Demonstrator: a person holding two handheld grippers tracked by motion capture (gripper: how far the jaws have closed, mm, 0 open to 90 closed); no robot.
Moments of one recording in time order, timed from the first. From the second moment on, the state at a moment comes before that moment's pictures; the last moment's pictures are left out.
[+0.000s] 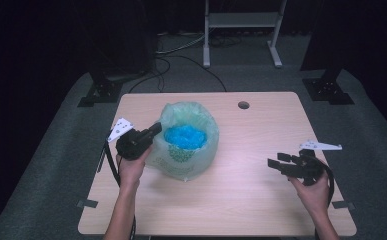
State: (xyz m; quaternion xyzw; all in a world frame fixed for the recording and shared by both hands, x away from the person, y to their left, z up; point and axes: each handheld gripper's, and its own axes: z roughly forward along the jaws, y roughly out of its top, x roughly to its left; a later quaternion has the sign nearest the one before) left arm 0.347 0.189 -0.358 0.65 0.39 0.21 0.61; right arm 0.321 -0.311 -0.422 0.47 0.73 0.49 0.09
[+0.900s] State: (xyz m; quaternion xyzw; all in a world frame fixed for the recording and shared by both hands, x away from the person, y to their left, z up) left arm 0.343 0.188 -0.350 0.64 0.36 0.16 0.66; right arm 0.401 -0.158 -0.325 0.39 0.77 0.50 0.10
